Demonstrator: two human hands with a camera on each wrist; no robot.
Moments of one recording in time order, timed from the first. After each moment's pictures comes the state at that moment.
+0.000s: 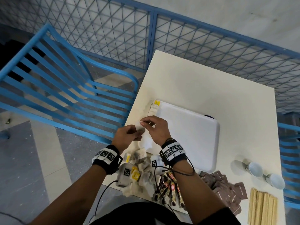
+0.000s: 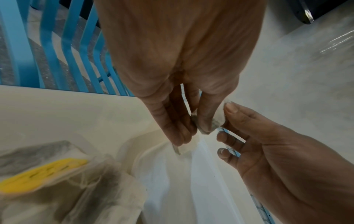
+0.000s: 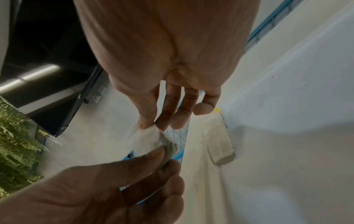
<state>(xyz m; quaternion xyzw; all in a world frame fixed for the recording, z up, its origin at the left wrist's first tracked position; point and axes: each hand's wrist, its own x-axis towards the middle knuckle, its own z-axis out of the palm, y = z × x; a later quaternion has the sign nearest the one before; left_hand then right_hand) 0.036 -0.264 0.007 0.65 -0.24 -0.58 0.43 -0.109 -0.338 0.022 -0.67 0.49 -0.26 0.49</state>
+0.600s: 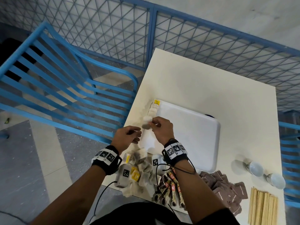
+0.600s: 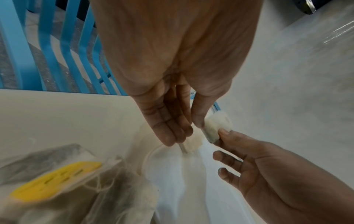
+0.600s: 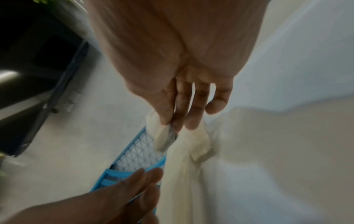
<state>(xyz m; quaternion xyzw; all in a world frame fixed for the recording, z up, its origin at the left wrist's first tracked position) 0.041 -0.265 -0.006 0.67 -0.25 -0.58 0.39 -0.124 -0.348 -0.001 -0.62 0.60 -0.21 0.46</state>
